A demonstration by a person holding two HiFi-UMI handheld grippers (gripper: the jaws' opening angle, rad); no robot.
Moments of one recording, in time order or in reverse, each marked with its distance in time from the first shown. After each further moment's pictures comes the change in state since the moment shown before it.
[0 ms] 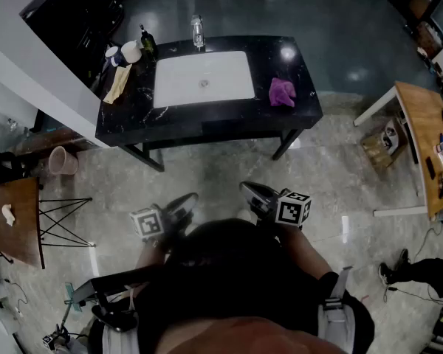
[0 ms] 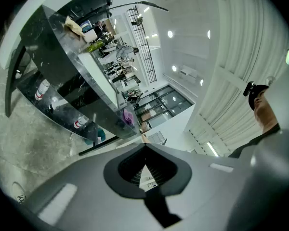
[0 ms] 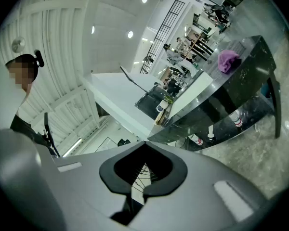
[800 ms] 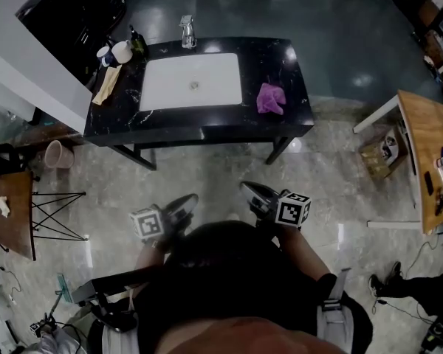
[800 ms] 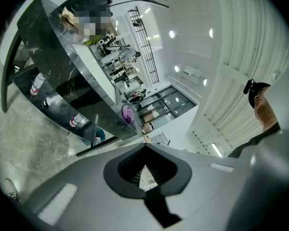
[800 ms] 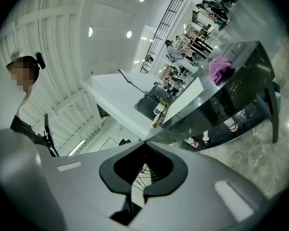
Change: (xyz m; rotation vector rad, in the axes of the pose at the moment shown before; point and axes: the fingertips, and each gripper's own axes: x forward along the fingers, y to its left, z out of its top) left arm 0.074 -0.016 -0.014 -0.032 -0.028 0.017; right arm -0.042 -0.049 0.046 0.023 0.015 0.028
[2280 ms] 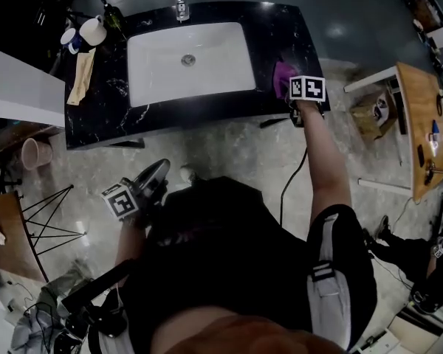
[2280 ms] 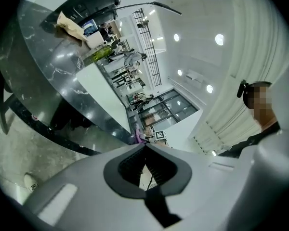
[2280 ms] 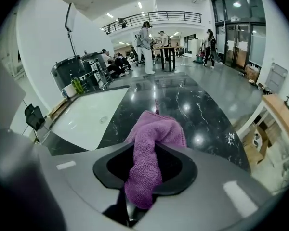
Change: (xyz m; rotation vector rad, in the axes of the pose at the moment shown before) left arm -0.029 0.100 0.180 -0.024 -0.006 0.010; right arm 0.060 -0.307 0.249 -0.297 0.266 -1.037
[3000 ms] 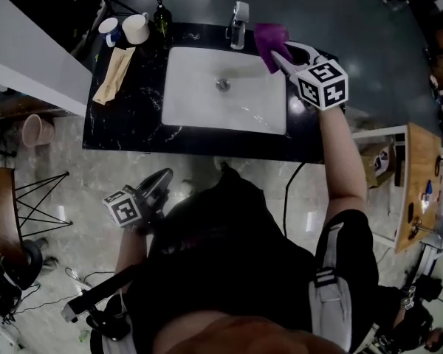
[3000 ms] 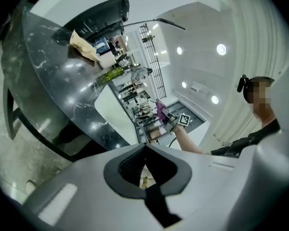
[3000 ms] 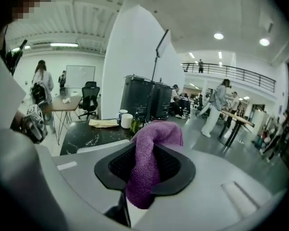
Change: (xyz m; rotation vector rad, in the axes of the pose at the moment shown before) left arm -0.030 0.052 0.067 -0.050 -0.159 0.059; right arm -0.076 0.287 0.248 -0.766 -0.439 0.410
